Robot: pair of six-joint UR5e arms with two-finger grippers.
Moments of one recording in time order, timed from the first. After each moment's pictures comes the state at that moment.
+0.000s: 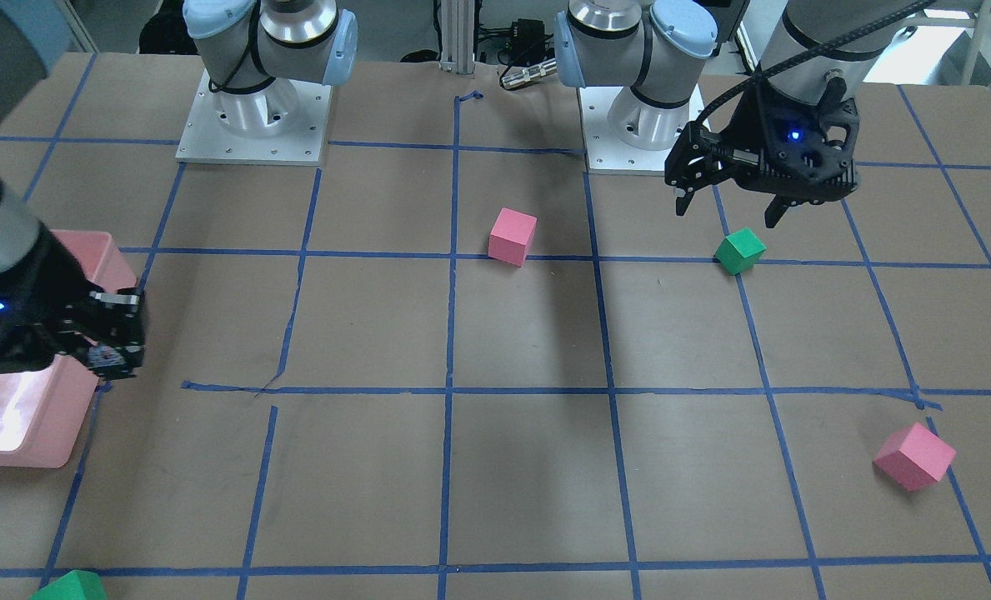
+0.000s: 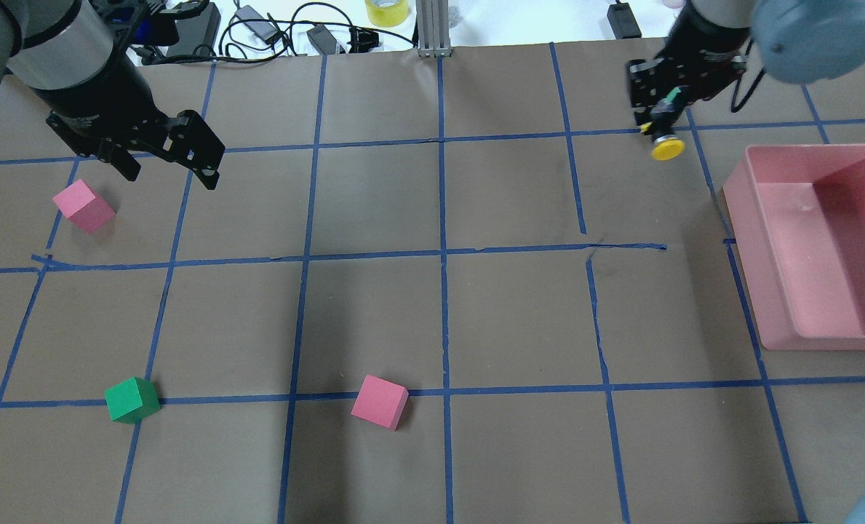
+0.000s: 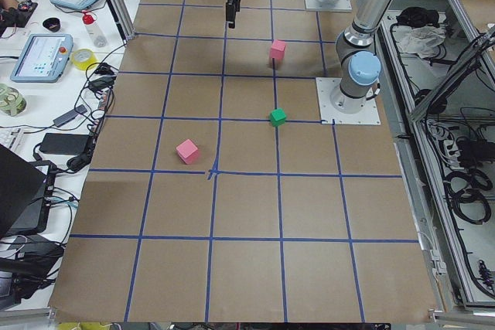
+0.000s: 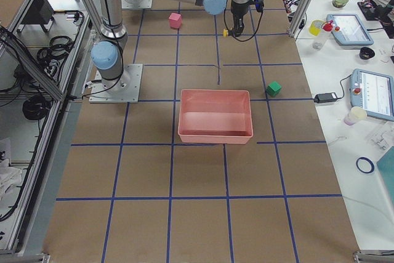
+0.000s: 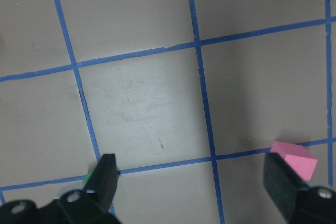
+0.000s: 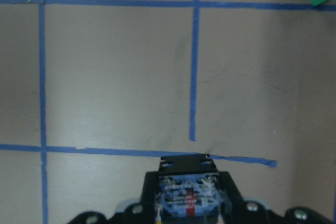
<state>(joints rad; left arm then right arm) -1.50 -1.54 -1.57 -1.58 1.59 0.23 1.61 -1.31 1.50 -1.83 -1.52 0.01</state>
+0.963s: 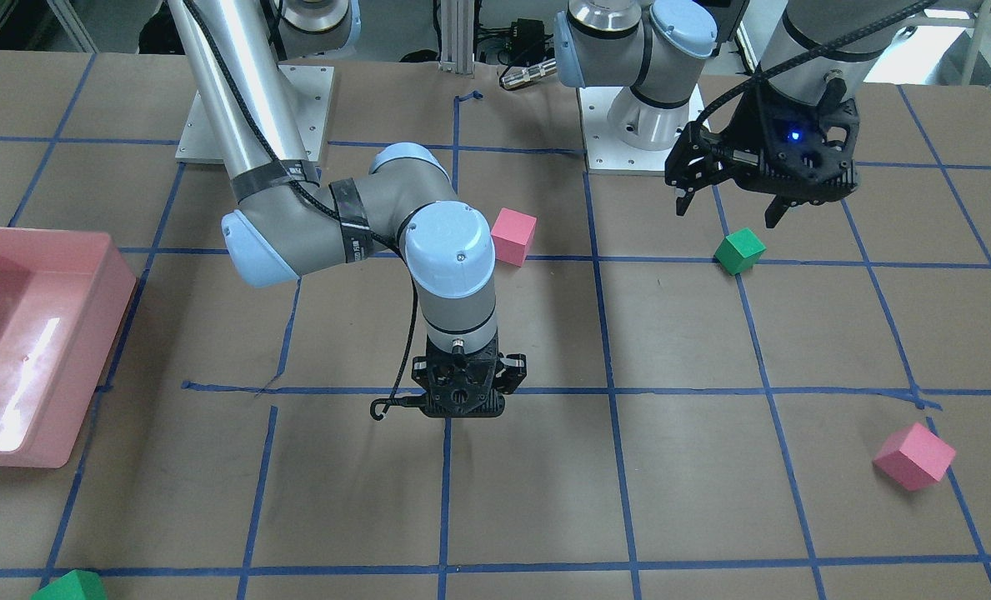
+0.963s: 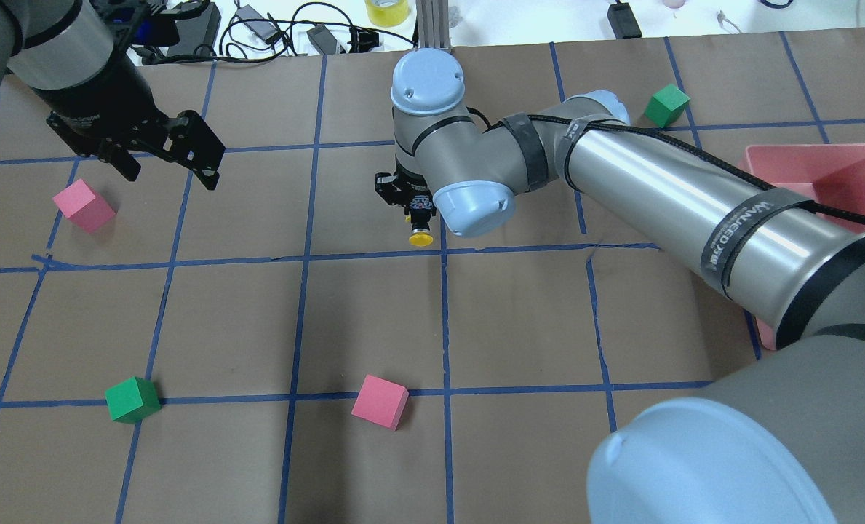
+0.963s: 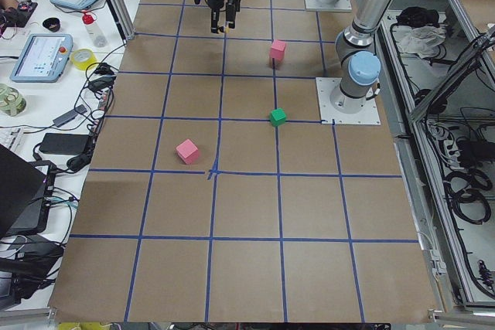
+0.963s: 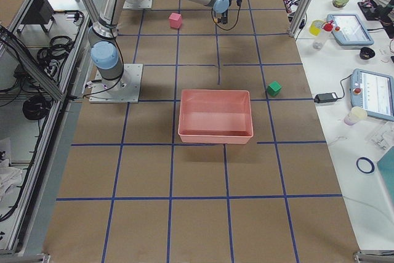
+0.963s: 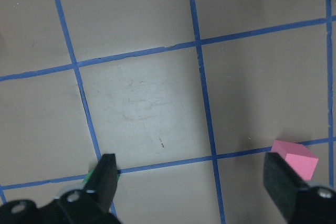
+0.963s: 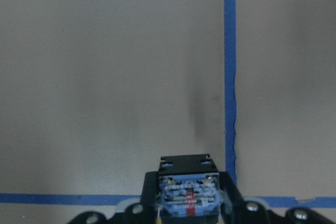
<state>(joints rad) -1.50 -1.54 -1.57 -1.59 1.60 0.23 1.97 -1.00 1.53 -2.24 -1.52 0.42</state>
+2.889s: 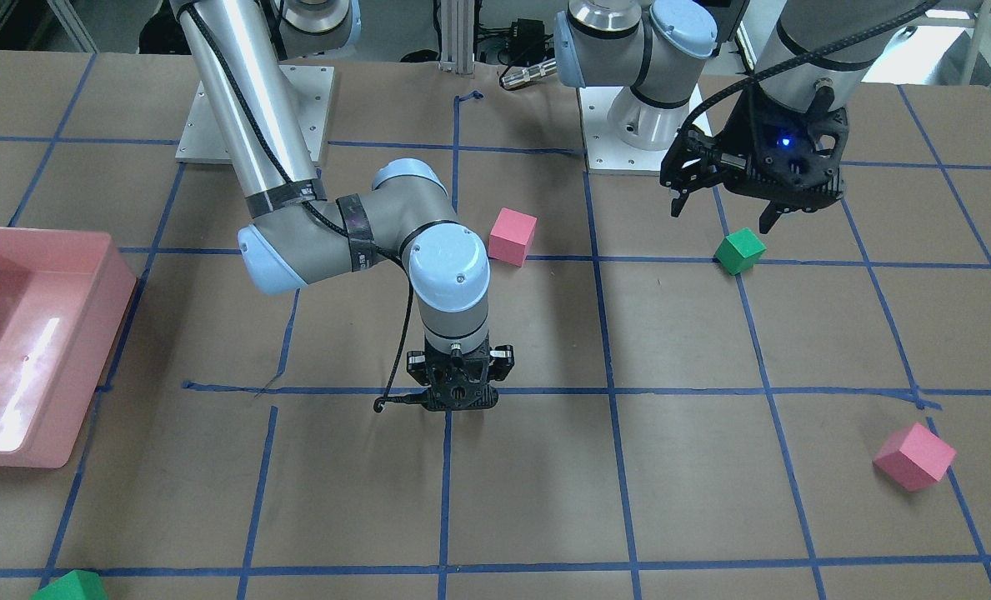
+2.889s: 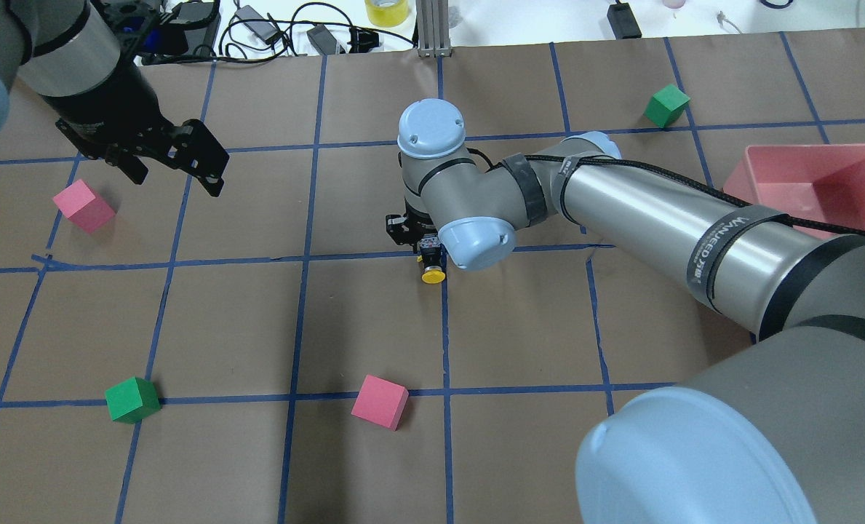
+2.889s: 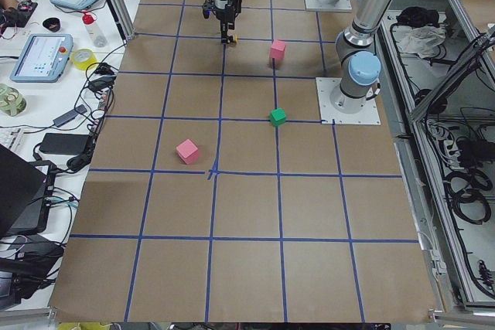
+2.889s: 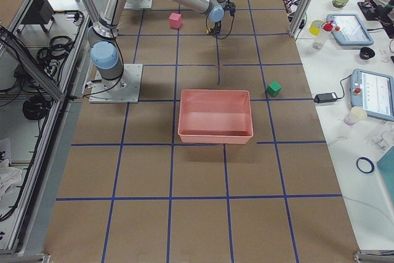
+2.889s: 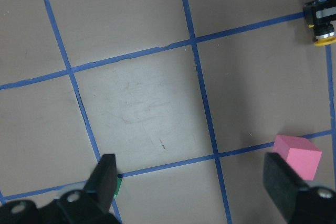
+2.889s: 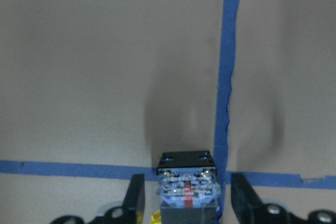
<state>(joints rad) -1.50 -1.54 -1.59 -1.58 1.59 0.28 1.97 -0.99 1.62 -2.25 -1.53 0.36</state>
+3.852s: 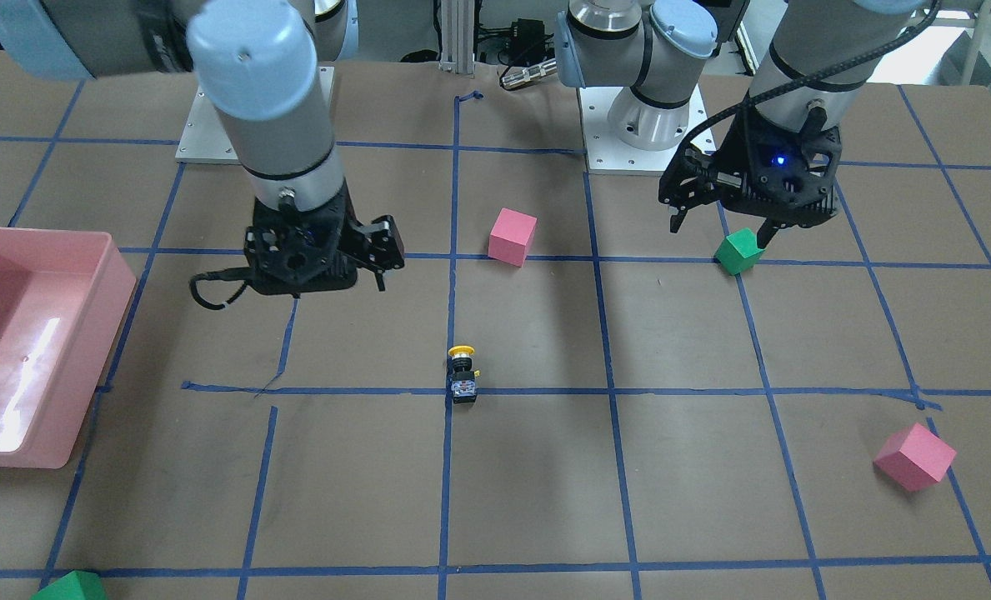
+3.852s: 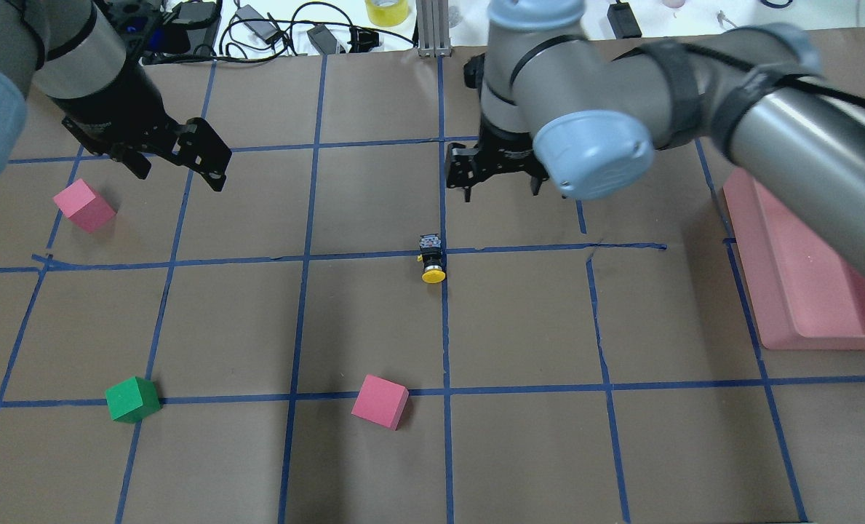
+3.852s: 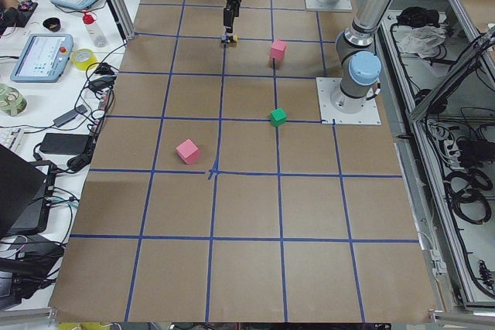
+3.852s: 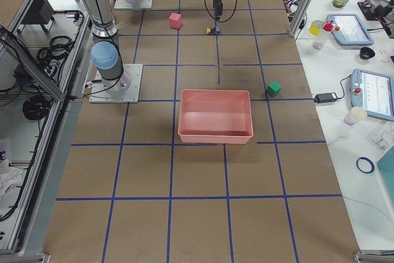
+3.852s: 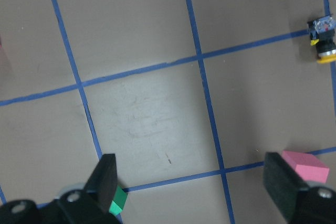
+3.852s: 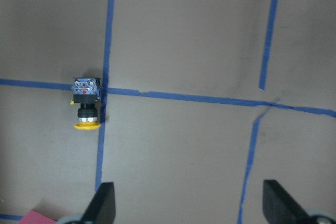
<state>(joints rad) -1.50 -1.55 -1.64 -1.51 1.59 0.28 1.74 -1.45 1.60 -1.77 -1.54 0.07</state>
